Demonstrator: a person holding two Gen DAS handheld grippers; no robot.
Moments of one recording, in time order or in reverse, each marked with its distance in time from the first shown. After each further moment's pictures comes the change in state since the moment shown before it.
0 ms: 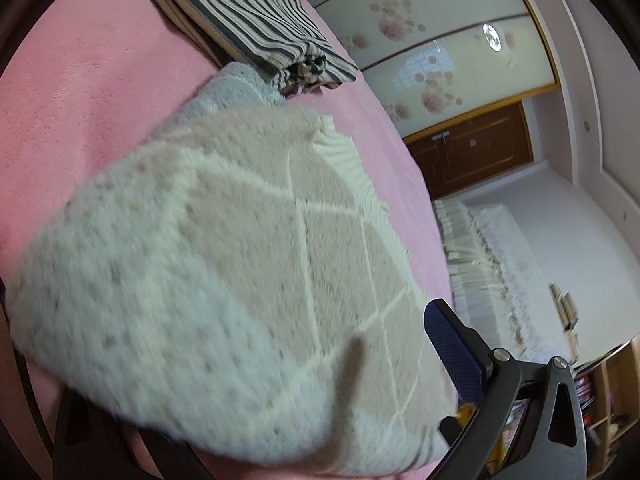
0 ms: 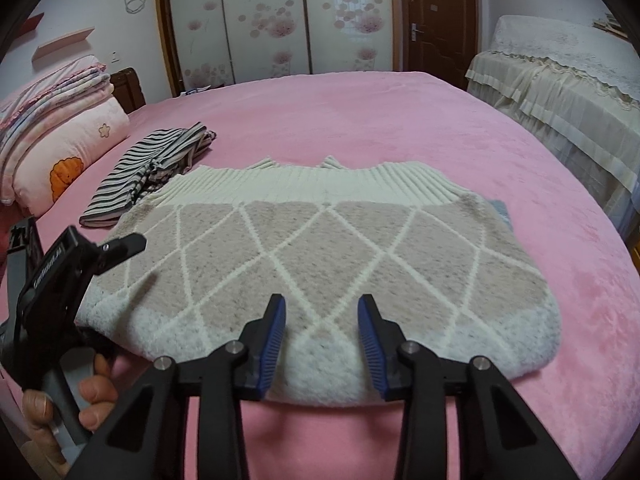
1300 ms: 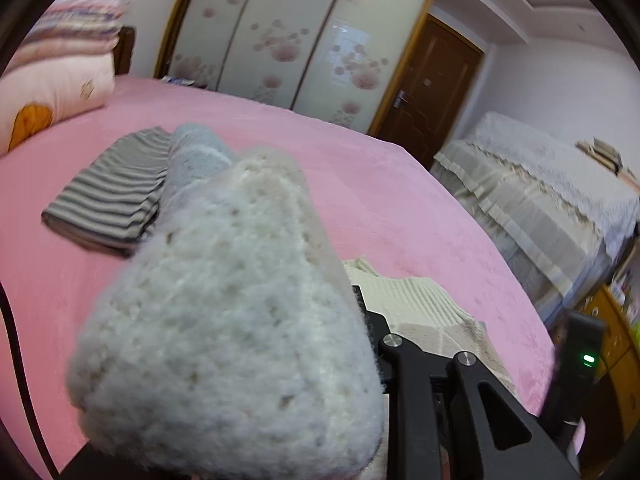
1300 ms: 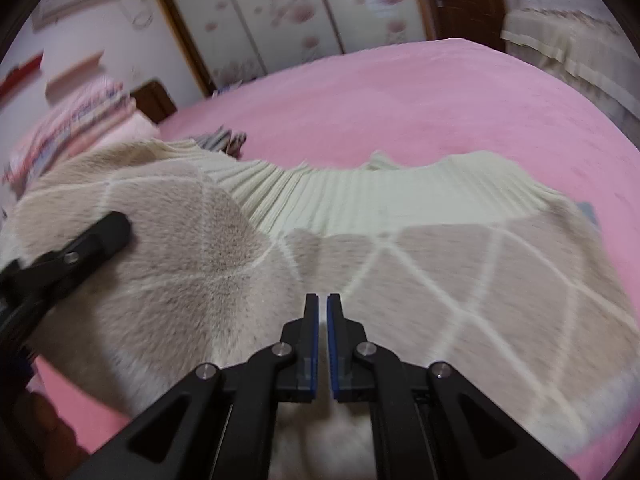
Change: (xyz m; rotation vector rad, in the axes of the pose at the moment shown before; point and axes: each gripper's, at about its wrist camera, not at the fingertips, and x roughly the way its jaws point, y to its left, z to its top) left arm -0.020 -0.186 -0.038 0.676 -0.123 0.224; right arm 0.039 -0.029 0.031 0.138 0.040 0.234
